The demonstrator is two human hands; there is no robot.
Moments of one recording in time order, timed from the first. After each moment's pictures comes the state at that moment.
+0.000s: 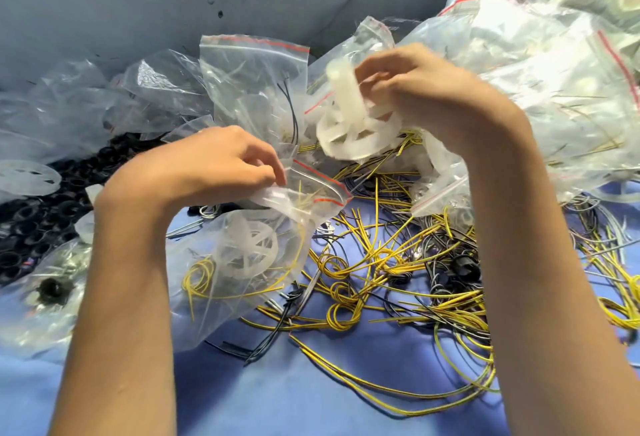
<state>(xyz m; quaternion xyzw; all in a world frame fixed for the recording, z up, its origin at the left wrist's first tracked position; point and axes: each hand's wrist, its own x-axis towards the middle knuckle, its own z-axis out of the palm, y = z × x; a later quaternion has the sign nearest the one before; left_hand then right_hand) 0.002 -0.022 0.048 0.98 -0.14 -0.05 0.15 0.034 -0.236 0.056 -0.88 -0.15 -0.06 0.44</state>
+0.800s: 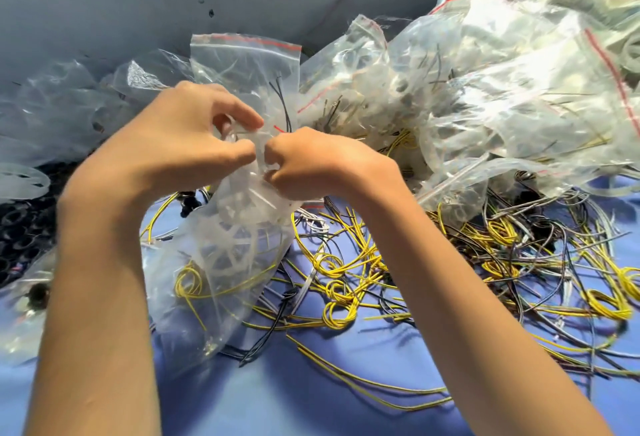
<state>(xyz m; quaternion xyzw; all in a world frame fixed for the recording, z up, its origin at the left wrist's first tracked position) -0.005 -0.018 0.060 0.96 -0.15 0.11 0.22 0.018 -0.154 0.031 -0.96 -0.25 0.06 0.11</state>
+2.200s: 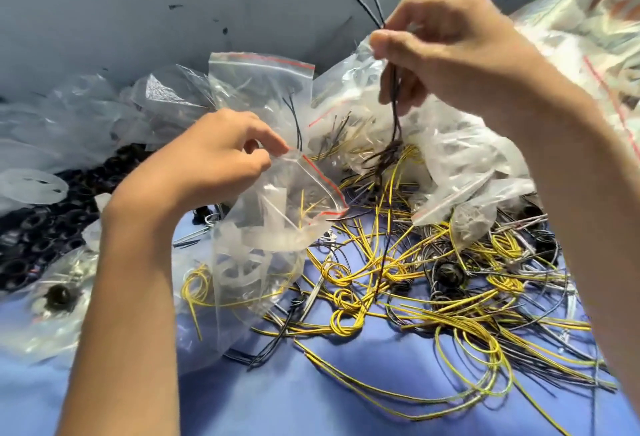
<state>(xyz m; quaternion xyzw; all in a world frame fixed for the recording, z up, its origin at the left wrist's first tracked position) -0.004 -0.019 0.057 0.95 -0.18 0.08 0.22 0.012 -0.247 0.086 -0.83 -0.22 -0.18 0.47</state>
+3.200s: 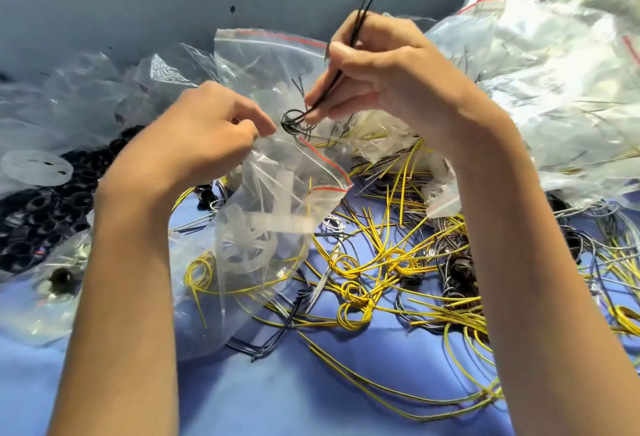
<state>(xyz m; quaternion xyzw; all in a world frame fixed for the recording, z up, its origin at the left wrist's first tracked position) 0.006 -0.009 0.053 0.96 -0.08 0.10 0.23 0.016 -0.200 0.065 -0.72 -0.25 0.03 0.64</state>
